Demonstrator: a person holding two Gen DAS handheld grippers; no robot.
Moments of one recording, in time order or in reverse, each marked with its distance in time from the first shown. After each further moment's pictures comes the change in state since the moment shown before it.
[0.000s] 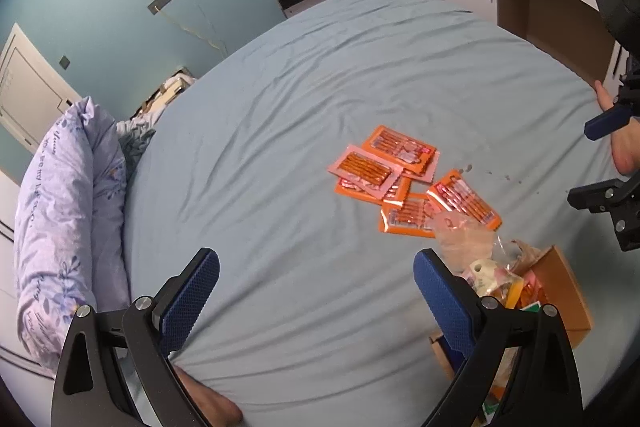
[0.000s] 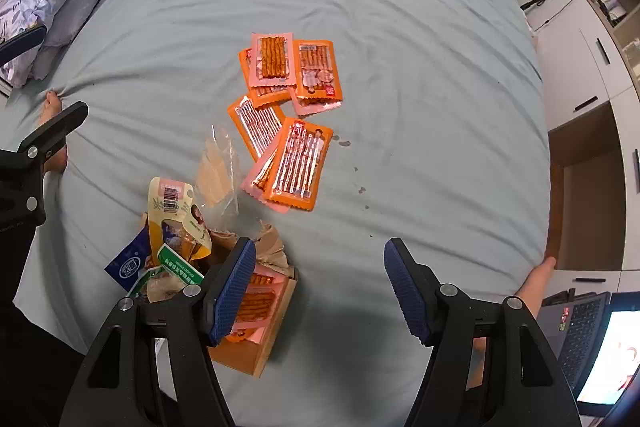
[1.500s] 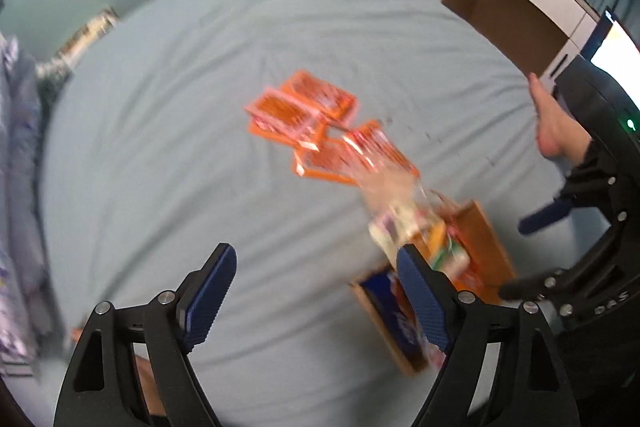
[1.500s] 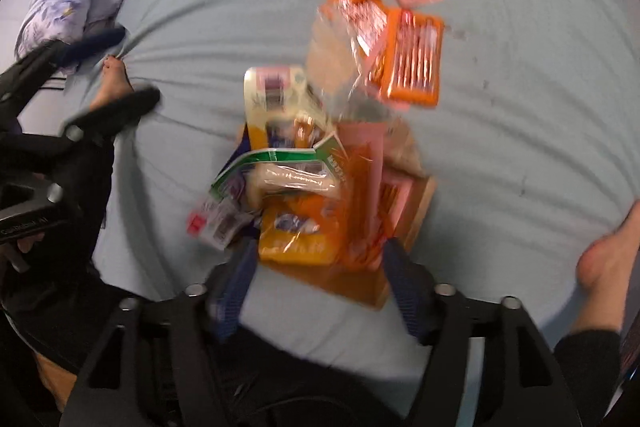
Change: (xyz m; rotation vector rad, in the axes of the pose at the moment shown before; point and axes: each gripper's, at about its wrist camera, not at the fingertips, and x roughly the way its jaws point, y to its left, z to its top) left arm 0.006 0.002 -0.021 -0.052 0.150 -0.342; right arm 0.031 0.011 -0.017 0.090 0.315 0.385
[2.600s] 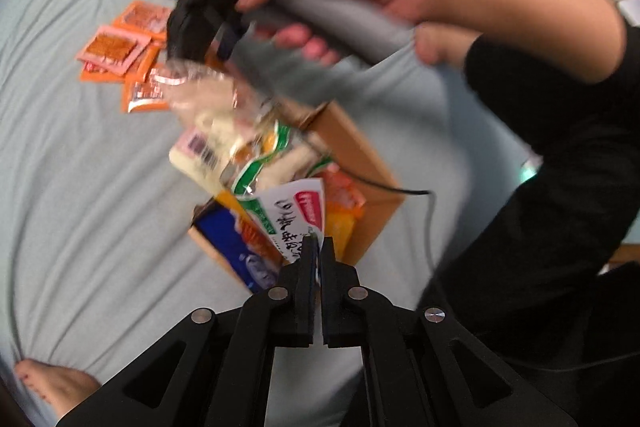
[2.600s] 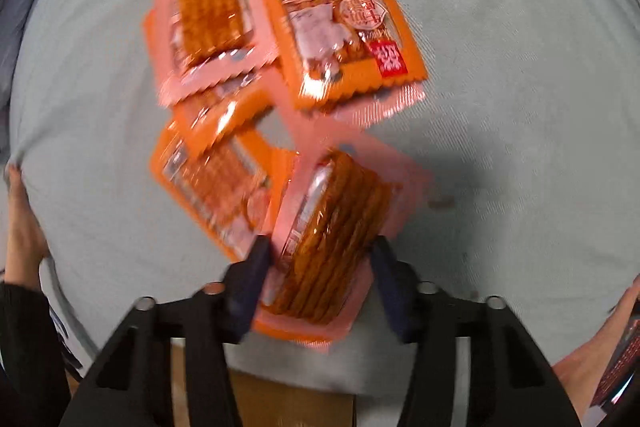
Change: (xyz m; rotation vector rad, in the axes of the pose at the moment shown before) left arm 0.044 -0.068 -0.016 0.172 0.330 -0.458; right arm 0.118 -0.060 0.173 0.109 -0.001 -0.178
